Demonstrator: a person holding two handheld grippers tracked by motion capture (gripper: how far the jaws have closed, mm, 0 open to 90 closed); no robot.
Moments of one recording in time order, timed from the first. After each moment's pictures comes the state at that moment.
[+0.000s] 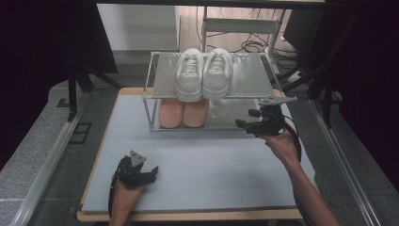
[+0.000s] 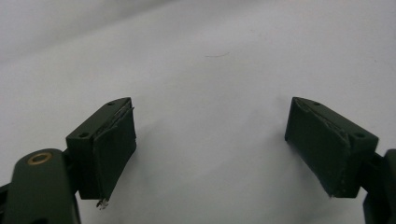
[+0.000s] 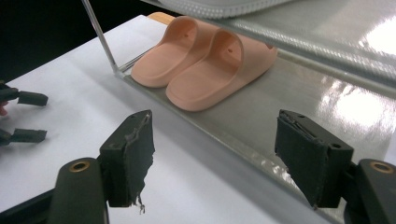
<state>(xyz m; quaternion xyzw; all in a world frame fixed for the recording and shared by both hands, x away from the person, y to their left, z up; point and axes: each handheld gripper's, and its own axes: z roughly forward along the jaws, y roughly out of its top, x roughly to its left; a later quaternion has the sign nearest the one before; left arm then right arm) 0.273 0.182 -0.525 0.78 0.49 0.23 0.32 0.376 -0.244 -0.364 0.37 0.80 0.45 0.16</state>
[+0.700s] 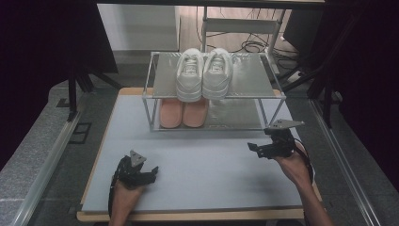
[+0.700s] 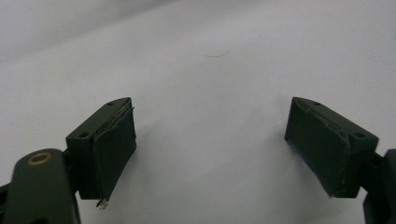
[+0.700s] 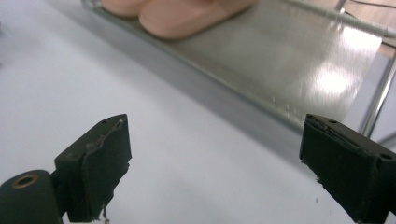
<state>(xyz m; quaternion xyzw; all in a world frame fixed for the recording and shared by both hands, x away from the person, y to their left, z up) 0.273 0.182 -0.524 0.78 0.49 0.23 0.31 0.346 -0.286 -0.424 0.37 0.82 0.39 0.18</state>
